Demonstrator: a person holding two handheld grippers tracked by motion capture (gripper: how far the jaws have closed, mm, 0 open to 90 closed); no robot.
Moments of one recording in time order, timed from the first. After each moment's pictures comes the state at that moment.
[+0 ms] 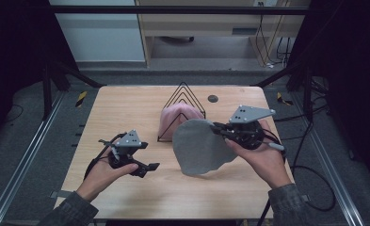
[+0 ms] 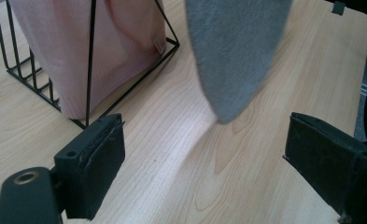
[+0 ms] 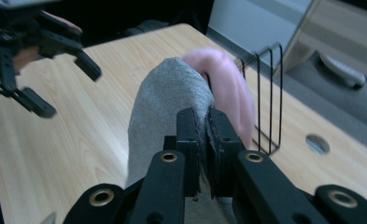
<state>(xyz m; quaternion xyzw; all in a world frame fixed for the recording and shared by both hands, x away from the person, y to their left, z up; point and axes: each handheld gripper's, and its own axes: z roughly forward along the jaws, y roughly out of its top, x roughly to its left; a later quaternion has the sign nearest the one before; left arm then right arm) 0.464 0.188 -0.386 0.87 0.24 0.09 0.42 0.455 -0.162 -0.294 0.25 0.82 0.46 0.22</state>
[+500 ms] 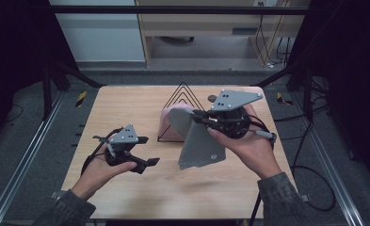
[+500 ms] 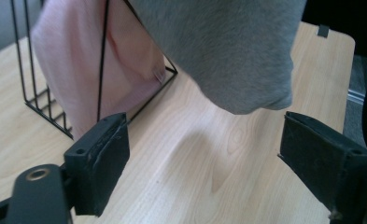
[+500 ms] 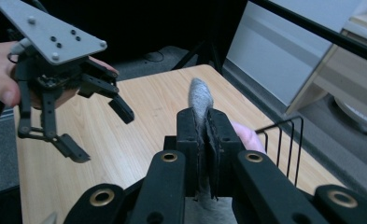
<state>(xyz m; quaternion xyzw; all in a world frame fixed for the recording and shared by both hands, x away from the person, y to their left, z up) 0.459 0.189 -0.356 0.86 0.22 0.11 0.45 0.451 -0.119 -0.242 0.19 0.82 0.49 0.22</state>
